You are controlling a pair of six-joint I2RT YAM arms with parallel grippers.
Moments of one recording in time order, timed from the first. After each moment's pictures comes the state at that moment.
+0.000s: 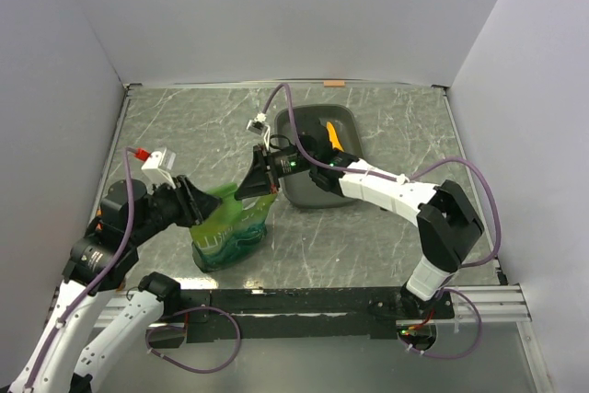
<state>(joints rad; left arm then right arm) -0.42 0.53 0.90 -0.72 0.23 -0.57 0.79 1.66 1.21 0.29 -1.01 0.62</state>
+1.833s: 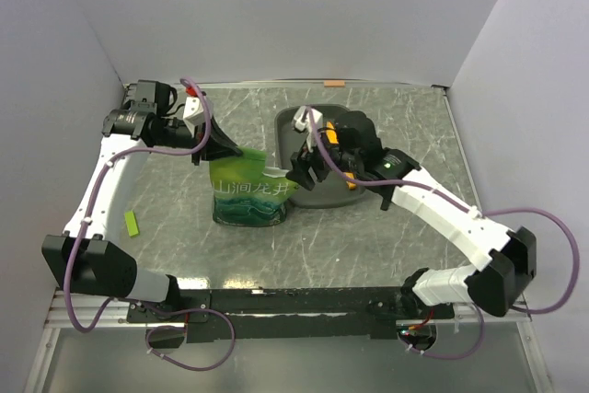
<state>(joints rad) -0.11 1.41 1.48 -1.05 1.35 0.93 0.70 1.27 1.20 -0.38 -0.37 -0.12</state>
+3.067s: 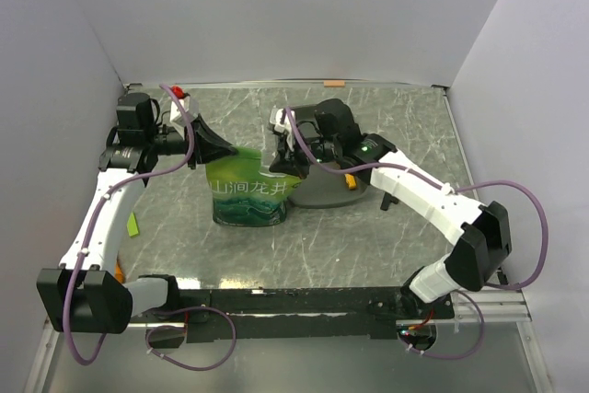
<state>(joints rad) -0.04 1.20 1.14 -0.32 1.39 0.29 0.71 1.48 1.34 -0.37 -0.66 -0.33</state>
